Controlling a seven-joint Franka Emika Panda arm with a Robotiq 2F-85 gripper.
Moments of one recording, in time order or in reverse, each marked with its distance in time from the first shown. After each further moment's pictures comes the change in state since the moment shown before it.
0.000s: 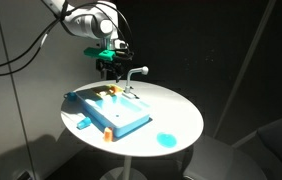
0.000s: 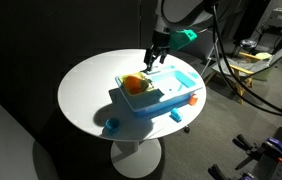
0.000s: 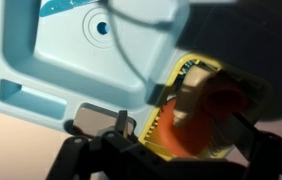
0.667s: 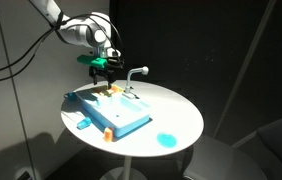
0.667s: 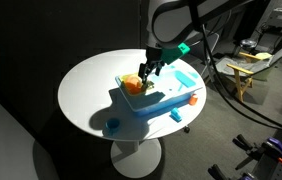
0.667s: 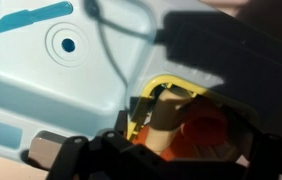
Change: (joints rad) arm 0.064 0.058 -0.008 -0.008 -0.003 0.007 0.054
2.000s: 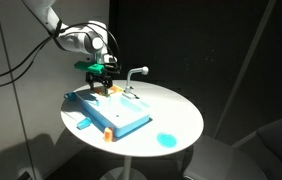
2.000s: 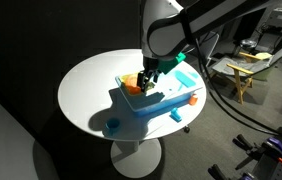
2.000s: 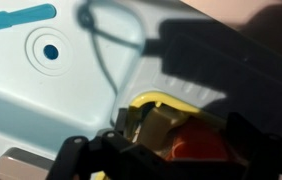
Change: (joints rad) arm 0.030 0.054 -0.002 0.007 -0.028 0.006 0.002
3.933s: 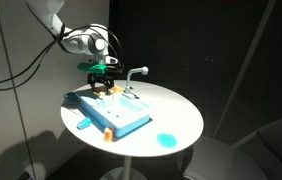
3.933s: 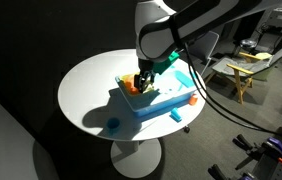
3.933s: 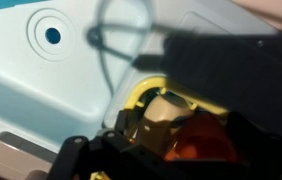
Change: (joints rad) arm 0.021 0.086 -0.009 0.126 -0.047 -0.078 -0.009
